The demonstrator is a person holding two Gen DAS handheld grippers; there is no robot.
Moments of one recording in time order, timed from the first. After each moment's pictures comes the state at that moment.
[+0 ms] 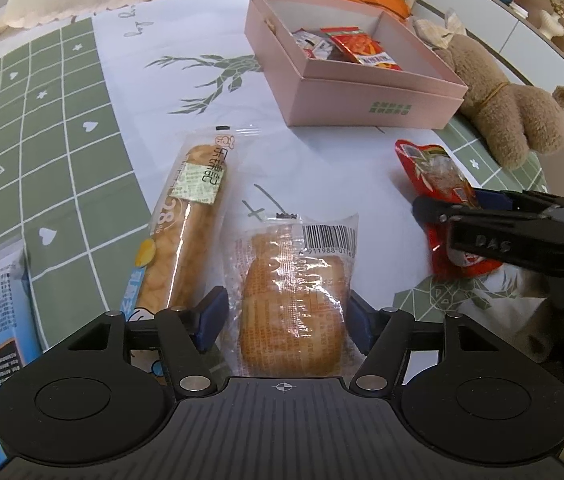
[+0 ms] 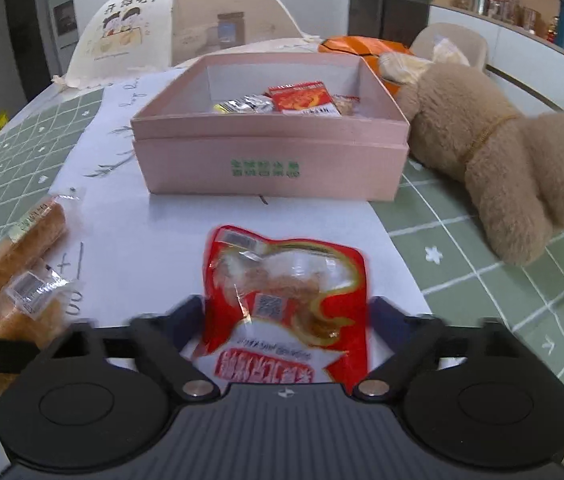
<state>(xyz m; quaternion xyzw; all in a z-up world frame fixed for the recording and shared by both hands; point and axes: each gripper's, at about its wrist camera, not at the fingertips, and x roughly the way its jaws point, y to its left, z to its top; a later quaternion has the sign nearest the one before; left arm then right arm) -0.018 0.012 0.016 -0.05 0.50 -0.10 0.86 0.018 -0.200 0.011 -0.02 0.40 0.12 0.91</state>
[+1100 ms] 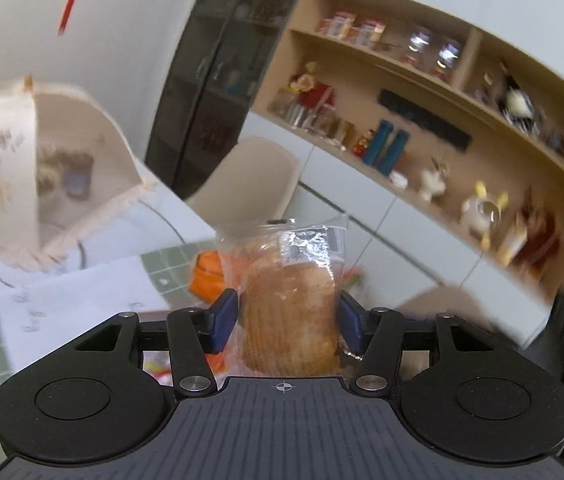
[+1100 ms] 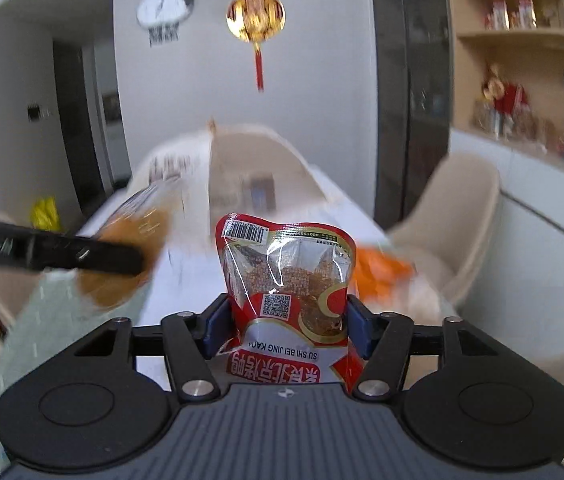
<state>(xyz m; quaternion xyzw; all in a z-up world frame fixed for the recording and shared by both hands) 0.125 -0.007 0.245 -0.14 0.31 -0.23 0.91 0.062 -0.238 0.222 0.00 0.24 0.17 0.96</state>
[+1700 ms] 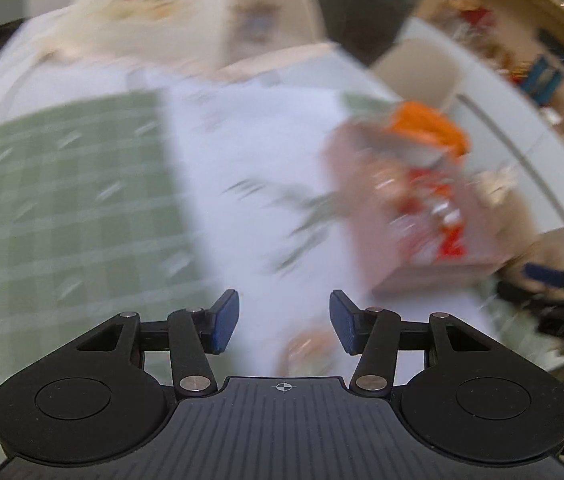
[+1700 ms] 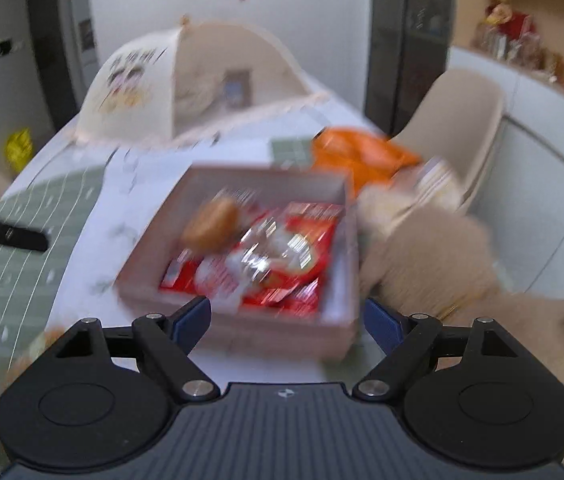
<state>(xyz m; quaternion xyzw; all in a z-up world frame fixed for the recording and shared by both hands) 0.041 0.108 0.079 -0.13 0.45 -0.03 0.88 0.086 -0.221 0.088 -0.04 0.37 0.16 0.91</state>
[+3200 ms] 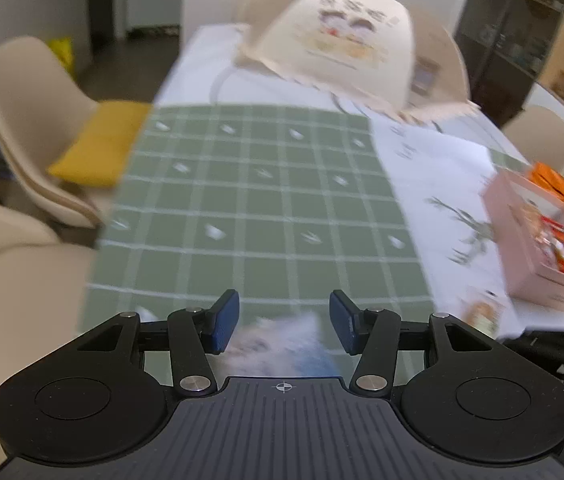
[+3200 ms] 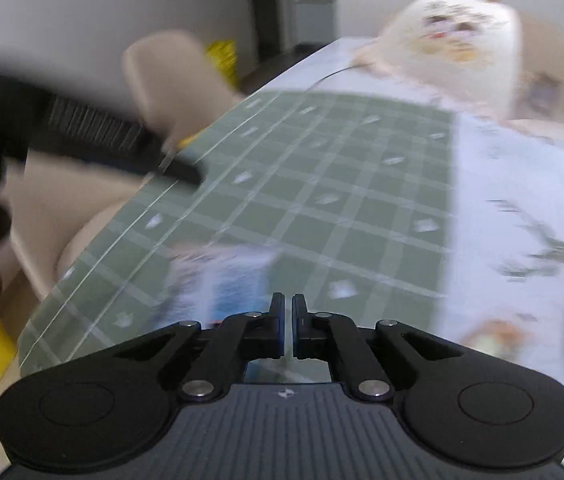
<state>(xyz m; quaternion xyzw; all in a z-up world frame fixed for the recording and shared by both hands) -0.064 0.197 0.091 -0.16 0.41 0.14 0.89 -0.014 0.031 0.075 -0.12 0.37 0.39 0.84</state>
